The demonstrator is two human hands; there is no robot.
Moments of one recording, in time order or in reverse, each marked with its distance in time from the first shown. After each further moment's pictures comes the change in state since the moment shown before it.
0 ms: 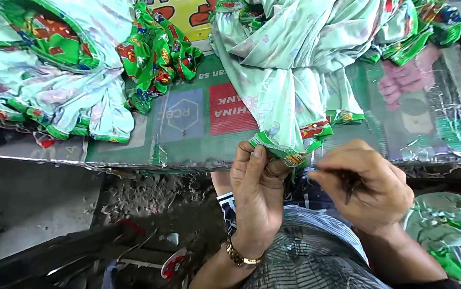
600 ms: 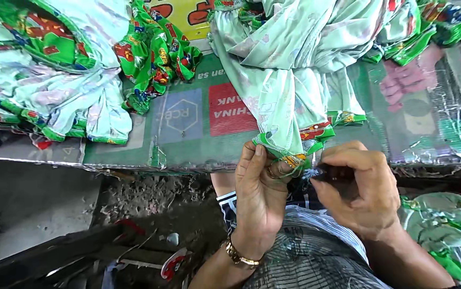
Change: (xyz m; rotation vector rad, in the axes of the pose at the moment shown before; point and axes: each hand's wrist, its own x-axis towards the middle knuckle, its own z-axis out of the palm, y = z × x) left_hand 0.004 0.001 -0.001 -0.128 0.081 -0.153; right_hand -0.010 0.004 -0.004 -0.147 -0.073 0.086
